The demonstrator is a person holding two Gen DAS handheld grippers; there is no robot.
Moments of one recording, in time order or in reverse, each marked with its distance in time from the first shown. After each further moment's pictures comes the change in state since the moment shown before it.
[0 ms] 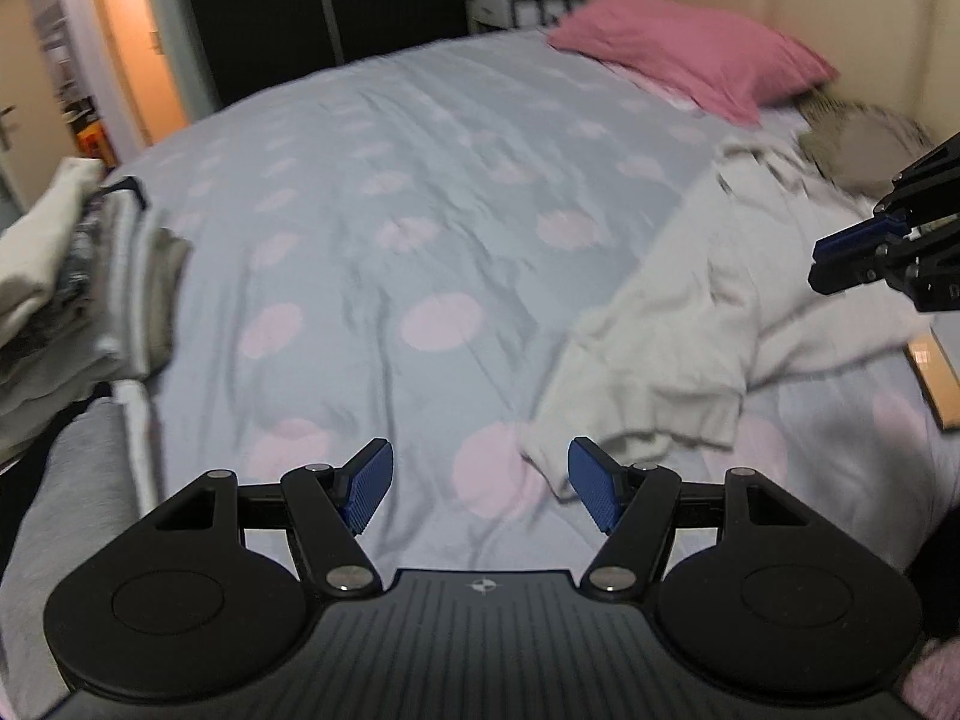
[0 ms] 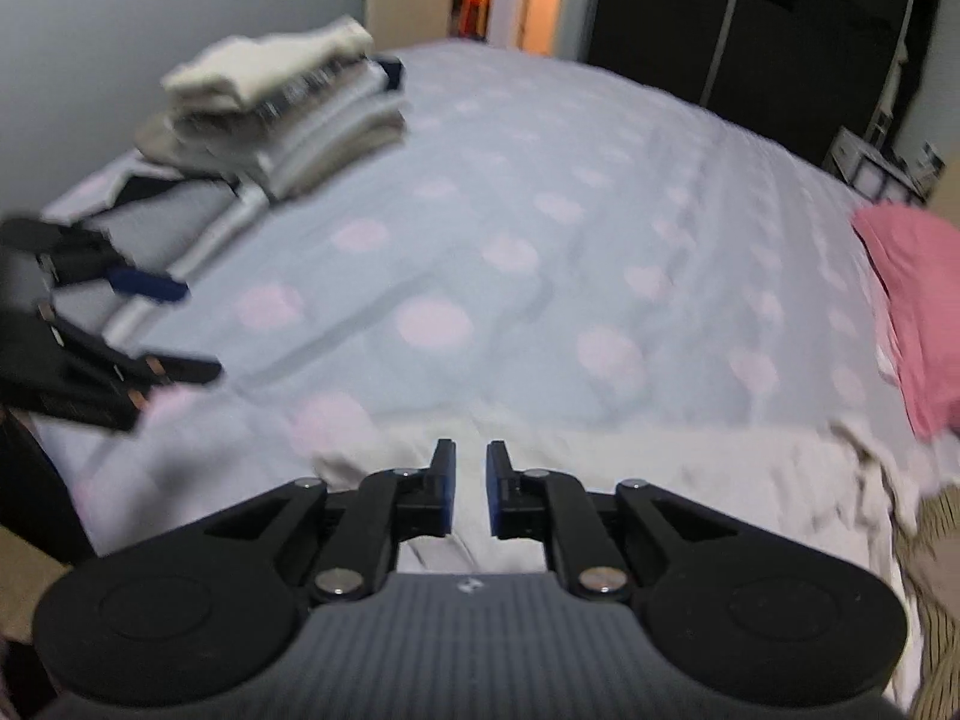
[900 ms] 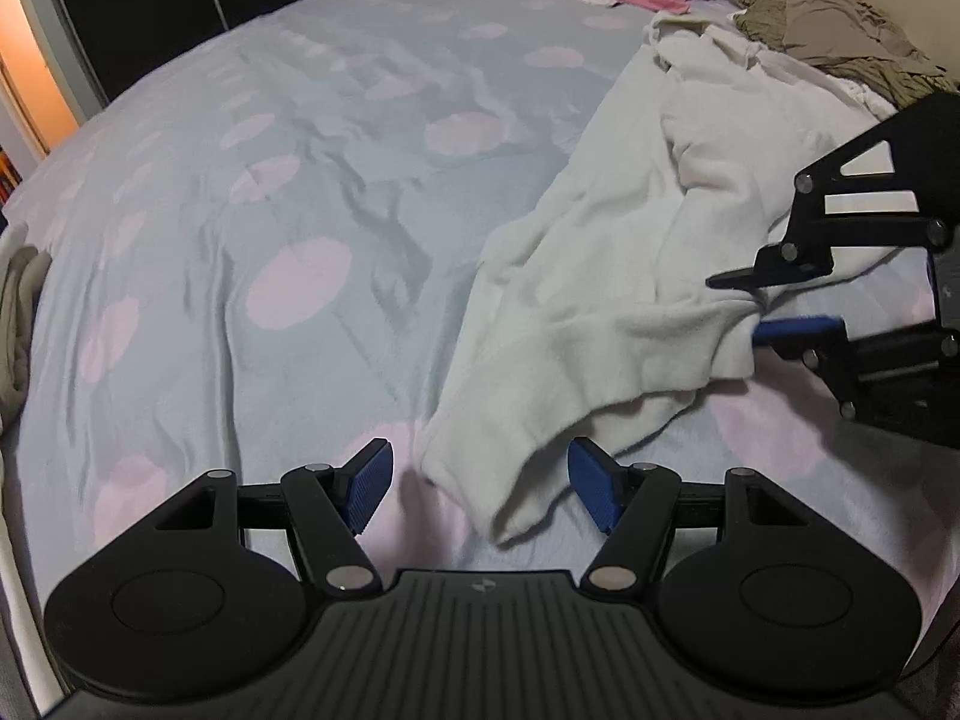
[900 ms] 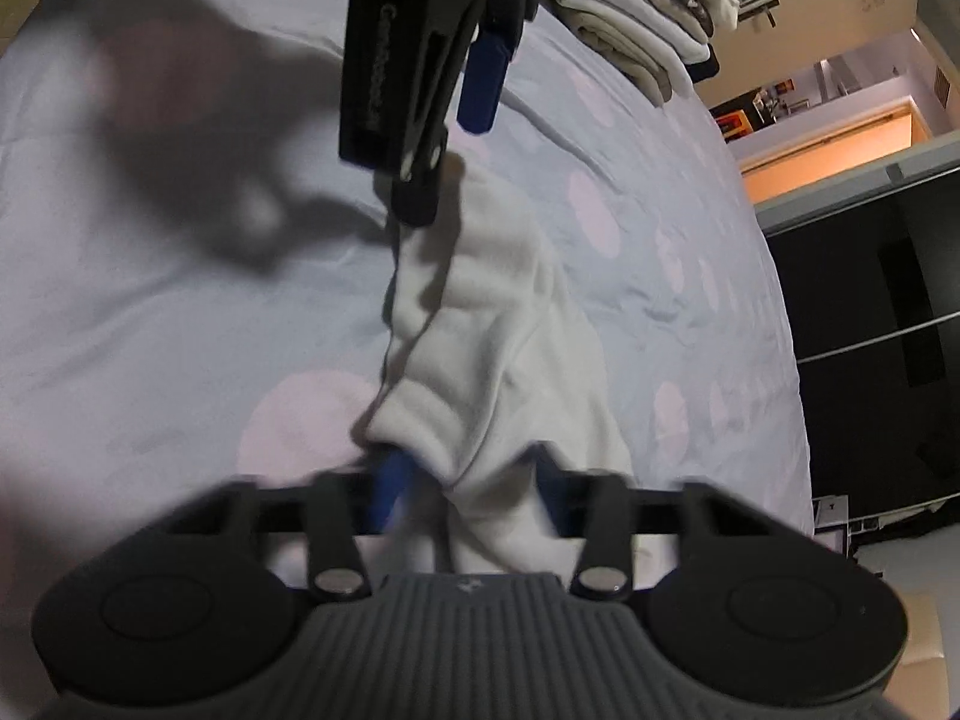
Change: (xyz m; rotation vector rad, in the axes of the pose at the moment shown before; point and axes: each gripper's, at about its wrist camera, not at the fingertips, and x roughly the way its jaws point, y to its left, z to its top) left arm 0.099 -0.038 -0.001 0.163 0.082 -0.091; right arm 0.128 0.055 -0.095 -0.970 -0.004 -0.129
